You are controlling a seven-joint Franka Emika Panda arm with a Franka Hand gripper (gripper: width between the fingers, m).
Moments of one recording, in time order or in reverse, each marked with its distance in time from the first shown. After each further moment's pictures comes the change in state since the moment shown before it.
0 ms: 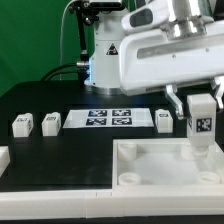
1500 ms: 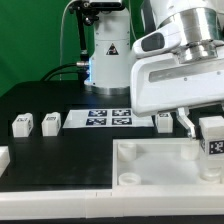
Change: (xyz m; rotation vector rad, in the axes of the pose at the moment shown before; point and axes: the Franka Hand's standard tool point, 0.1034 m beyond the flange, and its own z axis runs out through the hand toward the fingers) arm -0.010 -0.014 0.020 0.012 0.018 -0.013
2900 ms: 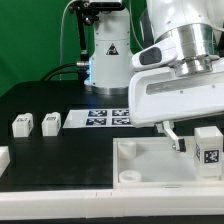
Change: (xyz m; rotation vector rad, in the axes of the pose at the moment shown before) arm -0.018 0.003 0.012 -0.006 -0.021 0.002
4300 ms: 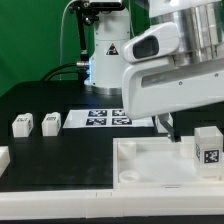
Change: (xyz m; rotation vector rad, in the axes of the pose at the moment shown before) arm 0.017 0.001 -0.013 0.070 -0.553 0.072
